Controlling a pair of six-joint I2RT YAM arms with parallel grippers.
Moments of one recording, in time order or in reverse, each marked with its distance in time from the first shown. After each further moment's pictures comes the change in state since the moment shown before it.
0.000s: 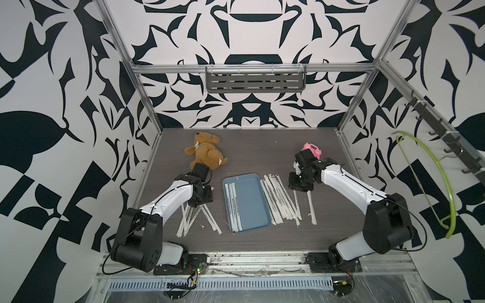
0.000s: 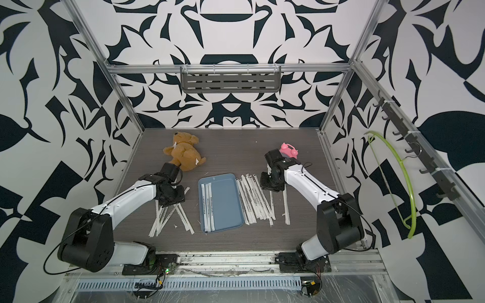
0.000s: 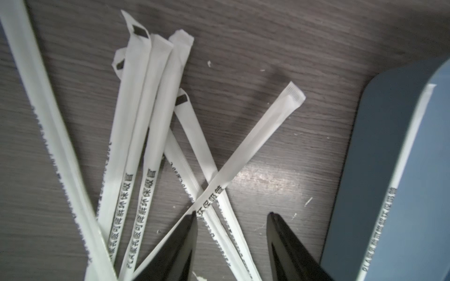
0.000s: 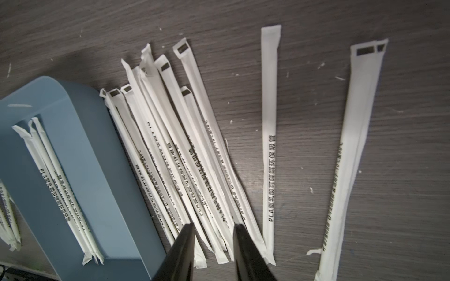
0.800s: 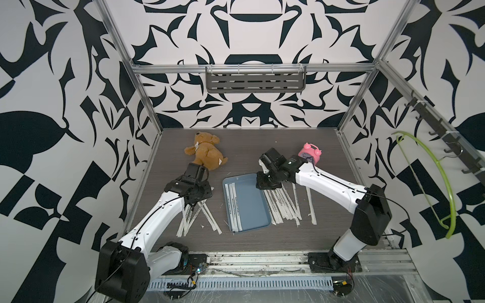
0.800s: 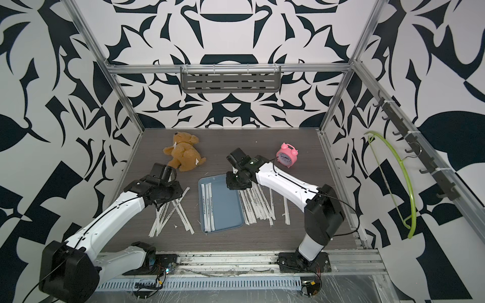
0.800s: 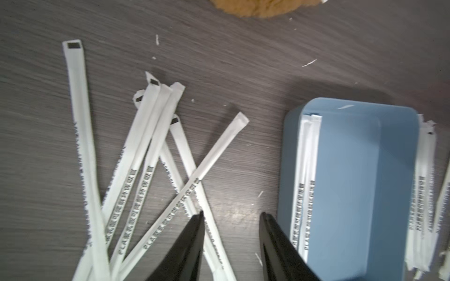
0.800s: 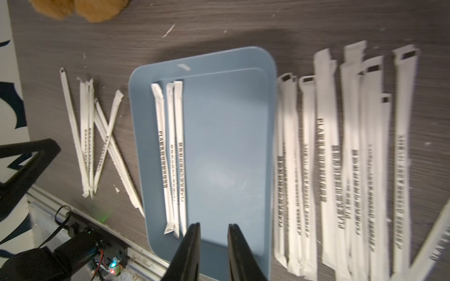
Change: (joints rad) left arm -0.017 -0.225 -0.018 0.002 -0.011 -0.066; right arm 0.406 0.152 0.274 0.024 0.000 0.163
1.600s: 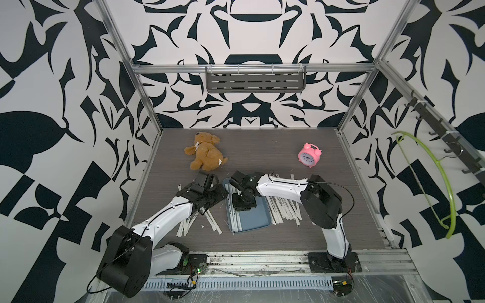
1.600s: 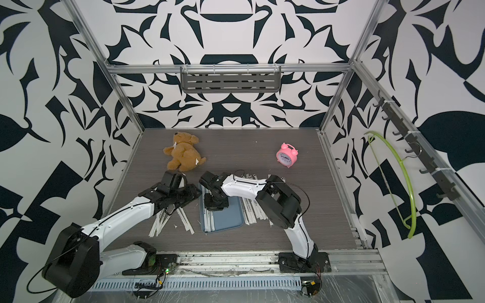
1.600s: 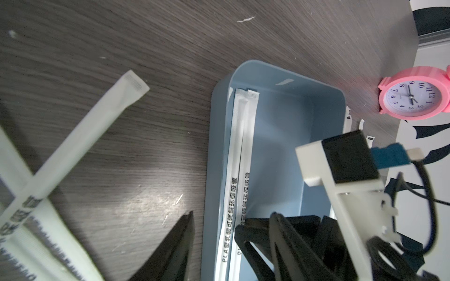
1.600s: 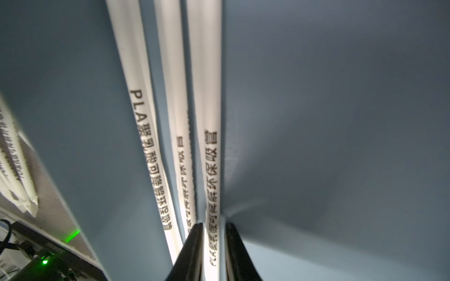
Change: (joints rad) left arm -0.121 0.047 -0.182 0.415 0.231 -0.274; right arm 0.227 0.420 0.129 0.110 -0.074 0.169
